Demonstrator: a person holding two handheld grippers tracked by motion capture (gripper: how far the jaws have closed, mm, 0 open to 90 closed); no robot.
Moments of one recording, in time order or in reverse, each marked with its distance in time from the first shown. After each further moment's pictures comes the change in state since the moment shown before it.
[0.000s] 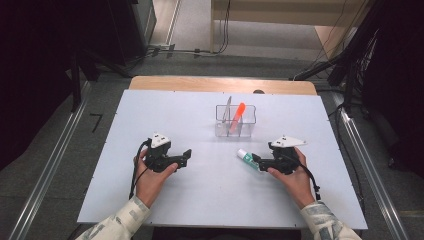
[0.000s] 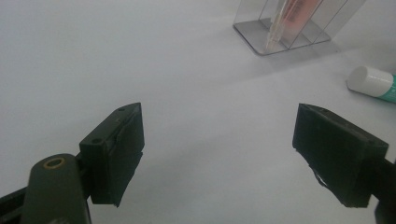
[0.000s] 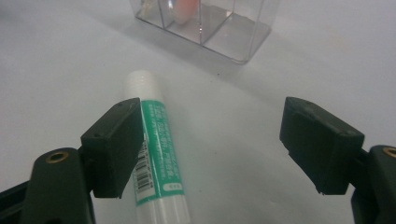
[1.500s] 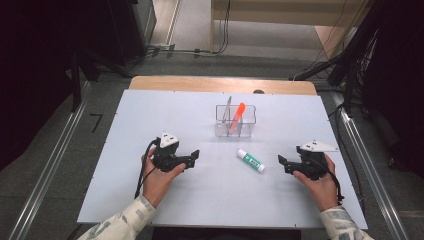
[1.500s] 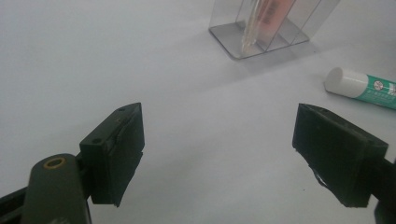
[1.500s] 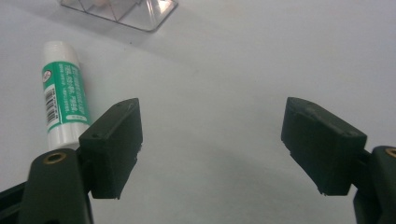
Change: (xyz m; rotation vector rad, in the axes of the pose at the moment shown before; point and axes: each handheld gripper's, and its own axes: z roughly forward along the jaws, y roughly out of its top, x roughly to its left) left arm -0.016 0.005 0.006 0.003 -0.031 0.029; right arm -0.044 -0.028 -0.048 0.005 -0.133 0.094
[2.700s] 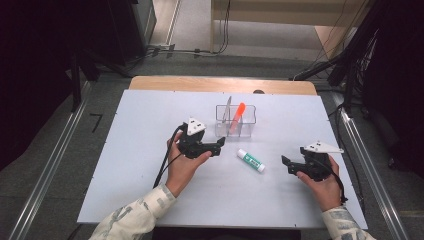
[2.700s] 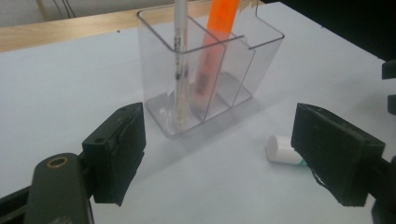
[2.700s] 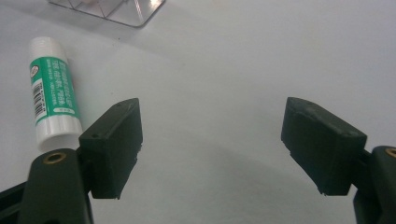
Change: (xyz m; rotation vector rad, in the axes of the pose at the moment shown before) left arm -0.051 0.047 0.028 -0.085 -0.084 0.090; right arm -0.007 -0.004 -0.006 0.006 -0.020 0.018
